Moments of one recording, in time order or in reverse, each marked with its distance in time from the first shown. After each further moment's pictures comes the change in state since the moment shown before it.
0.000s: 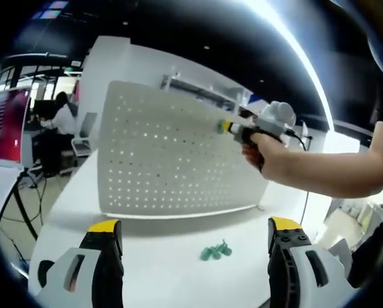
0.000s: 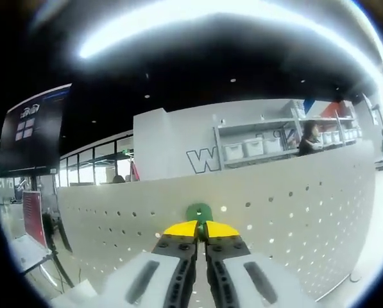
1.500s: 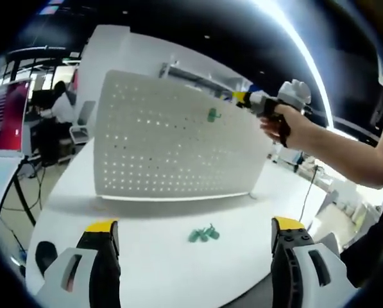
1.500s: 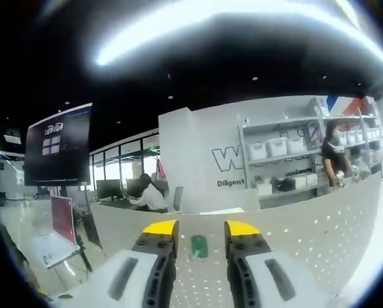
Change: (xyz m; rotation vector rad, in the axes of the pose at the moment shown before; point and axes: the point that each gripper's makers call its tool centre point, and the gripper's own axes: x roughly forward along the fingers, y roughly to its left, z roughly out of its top) left arm -0.025 -0.028 -0.020 -0.020 0.091 -0.018; right arm -0.060 -0.026 0.064 -0.023 0.066 0.198
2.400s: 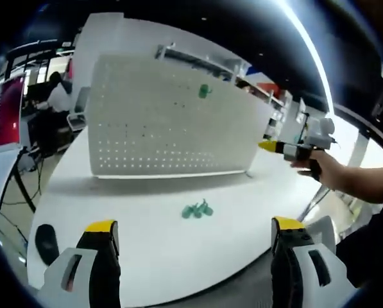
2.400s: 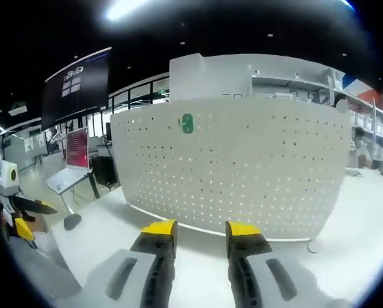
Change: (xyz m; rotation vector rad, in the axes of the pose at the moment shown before) left arm -0.011 -0.017 -0.037 0.023 0.149 0.006; right arm -0.146 -0.026 -0.151 -0.099 0.404 0.106
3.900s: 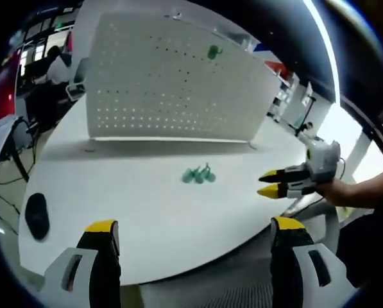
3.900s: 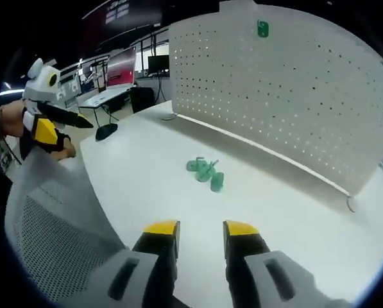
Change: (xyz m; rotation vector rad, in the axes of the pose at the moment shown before) left arm 0.015 0.009 -0.054 -0.067 0.197 -0.003; right arm -0.008 0.074 -0.154 -0.170 0.392 0.245
